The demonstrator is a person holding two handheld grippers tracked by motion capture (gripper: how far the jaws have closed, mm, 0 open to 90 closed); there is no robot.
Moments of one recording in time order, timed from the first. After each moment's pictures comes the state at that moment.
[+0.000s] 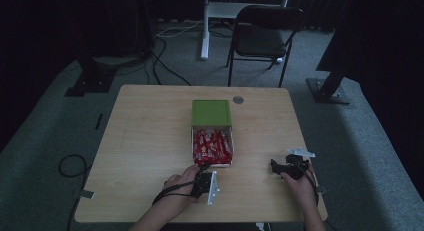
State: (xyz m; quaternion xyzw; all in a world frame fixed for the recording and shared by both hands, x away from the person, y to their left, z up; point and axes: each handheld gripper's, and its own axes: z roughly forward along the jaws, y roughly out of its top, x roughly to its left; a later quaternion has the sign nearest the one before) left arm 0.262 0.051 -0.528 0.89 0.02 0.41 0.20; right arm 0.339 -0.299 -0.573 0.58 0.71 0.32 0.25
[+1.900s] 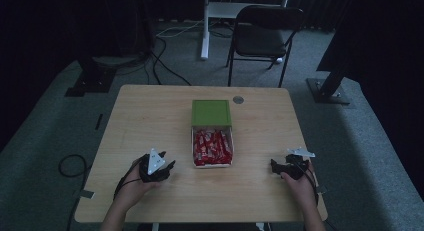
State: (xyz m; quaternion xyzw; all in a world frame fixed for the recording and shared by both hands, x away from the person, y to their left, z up) left arm 0.301 0.195 -0.544 0.81 0.34 0.31 0.37; right arm 0.339 -0.298 -0.573 0.58 0.71 0.31 0.25
